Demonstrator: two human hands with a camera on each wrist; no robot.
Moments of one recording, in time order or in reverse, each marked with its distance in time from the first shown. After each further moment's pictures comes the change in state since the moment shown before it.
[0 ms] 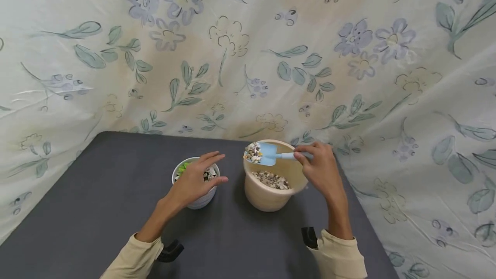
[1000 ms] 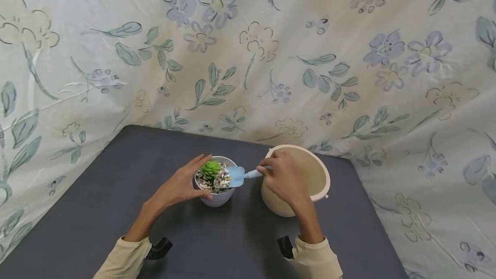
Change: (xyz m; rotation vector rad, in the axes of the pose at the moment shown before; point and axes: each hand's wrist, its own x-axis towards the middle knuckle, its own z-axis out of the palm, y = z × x) left_hand -0.043 -0.068 -0.055 -0.043 -0.185 -0.199; right_hand 0.008 -0.097 0.079 -0.029 -0.158 -0.265
